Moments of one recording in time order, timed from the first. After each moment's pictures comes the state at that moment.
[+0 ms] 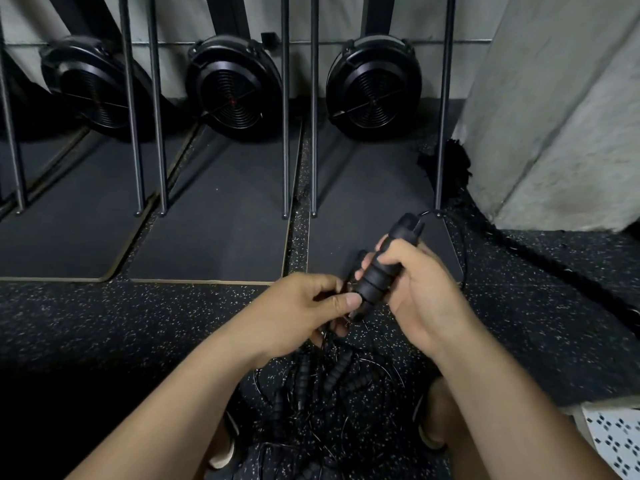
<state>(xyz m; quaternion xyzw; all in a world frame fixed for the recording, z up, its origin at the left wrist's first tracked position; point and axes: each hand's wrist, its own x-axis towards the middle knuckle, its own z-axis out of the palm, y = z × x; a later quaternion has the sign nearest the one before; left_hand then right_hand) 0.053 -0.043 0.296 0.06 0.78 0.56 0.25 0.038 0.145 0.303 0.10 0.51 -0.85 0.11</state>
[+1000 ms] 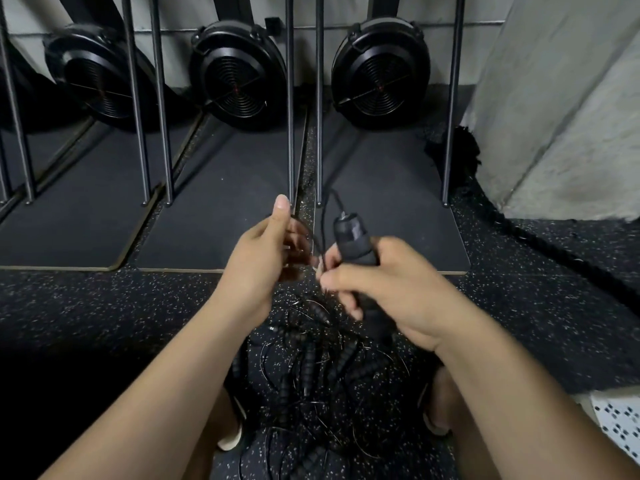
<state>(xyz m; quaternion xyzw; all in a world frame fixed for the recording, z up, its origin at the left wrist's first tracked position) 0.028 -0.058 0.297 -0.14 0.68 0.72 0.03 0.052 0.128 0.326 -0.10 0.68 -0.69 0.25</state>
